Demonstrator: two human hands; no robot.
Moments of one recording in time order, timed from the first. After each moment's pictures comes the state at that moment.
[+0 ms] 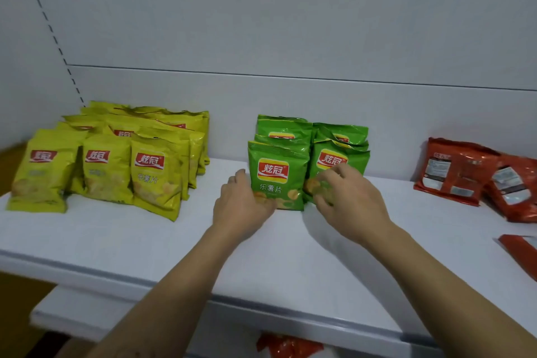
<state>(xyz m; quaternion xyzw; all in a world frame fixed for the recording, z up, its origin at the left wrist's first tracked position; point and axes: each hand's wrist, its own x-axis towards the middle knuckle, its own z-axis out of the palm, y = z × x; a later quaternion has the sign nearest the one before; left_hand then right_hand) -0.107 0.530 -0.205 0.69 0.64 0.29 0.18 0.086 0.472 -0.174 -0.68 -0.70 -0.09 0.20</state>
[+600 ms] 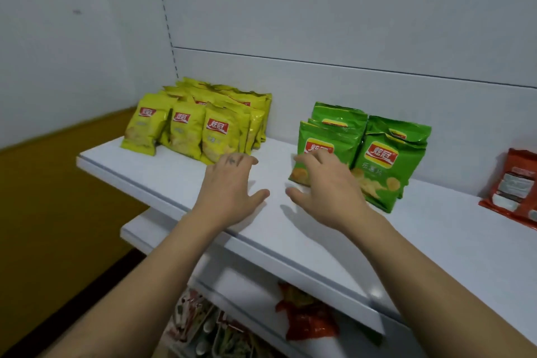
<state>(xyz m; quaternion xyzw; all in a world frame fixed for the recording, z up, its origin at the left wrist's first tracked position) -0.177 0.450 -0.191 0.72 0.65 0.24 -0.07 0.016 0.456 -0.164 -0.53 -0.82 -0.02 0.21</state>
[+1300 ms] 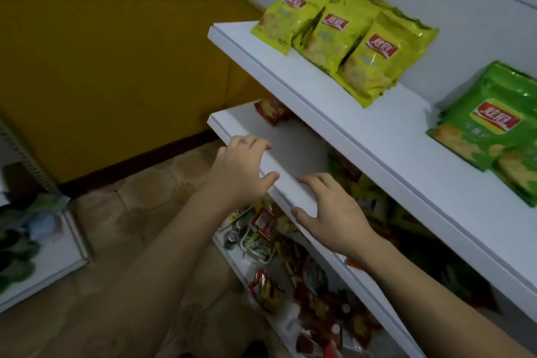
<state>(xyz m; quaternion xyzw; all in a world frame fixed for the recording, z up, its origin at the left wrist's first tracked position) -0.347 0.297 -0.305 0.62 0.73 0.27 0.07 -0.154 0.339 -0.286 -0.40 -0.91 0.08 0.04</state>
